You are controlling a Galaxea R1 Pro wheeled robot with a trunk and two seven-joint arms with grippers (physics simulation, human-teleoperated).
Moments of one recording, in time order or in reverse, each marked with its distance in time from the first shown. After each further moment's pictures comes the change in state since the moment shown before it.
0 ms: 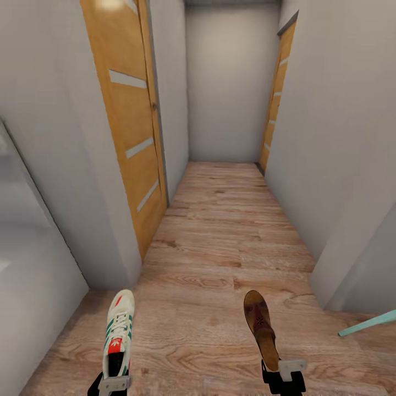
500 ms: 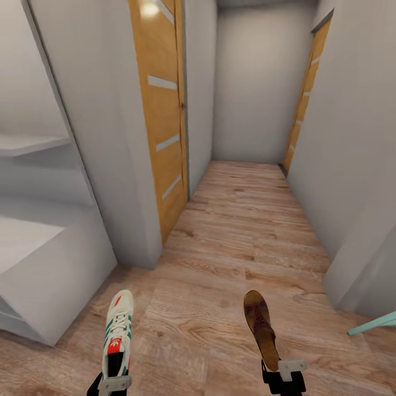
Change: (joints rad) left arm 0.000 0.000 0.000 0.000 0.007 0.000 0.001; right arm 0.000 0.000 0.000 0.000 0.000 0.000 0.000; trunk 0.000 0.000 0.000
